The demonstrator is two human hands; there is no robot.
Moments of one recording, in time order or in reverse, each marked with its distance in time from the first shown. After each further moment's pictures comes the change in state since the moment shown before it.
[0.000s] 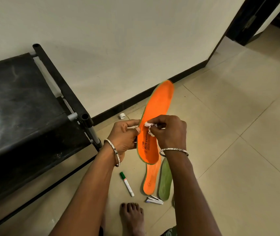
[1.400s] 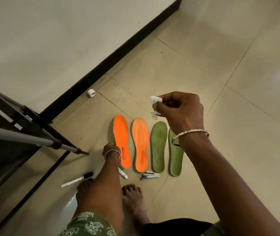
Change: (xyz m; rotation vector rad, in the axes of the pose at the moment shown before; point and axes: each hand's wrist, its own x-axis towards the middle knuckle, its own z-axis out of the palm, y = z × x) left_hand 0.168 -0.310 0.008 0.499 0.312 -0.557; right_hand -0.003 0.093 -0.005 0.288 0.222 0.400
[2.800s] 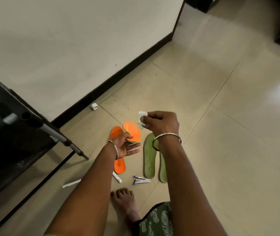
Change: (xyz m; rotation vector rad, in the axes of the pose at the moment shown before) left_hand -0.152 0.096 -0.056 -0.532 -0.668 -0.120; right_hand -0.033 -0.035 -0.020 0.190 -0.073 0.251
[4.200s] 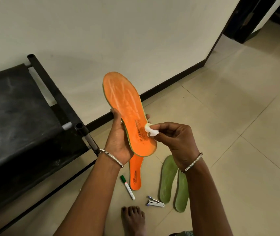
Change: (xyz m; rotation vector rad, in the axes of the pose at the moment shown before) left_hand -0.161 0.072 0.001 -0.447 -0.272 0.495; right_hand -0.003 -0.035 0.017 0.281 -0.613 -0.337
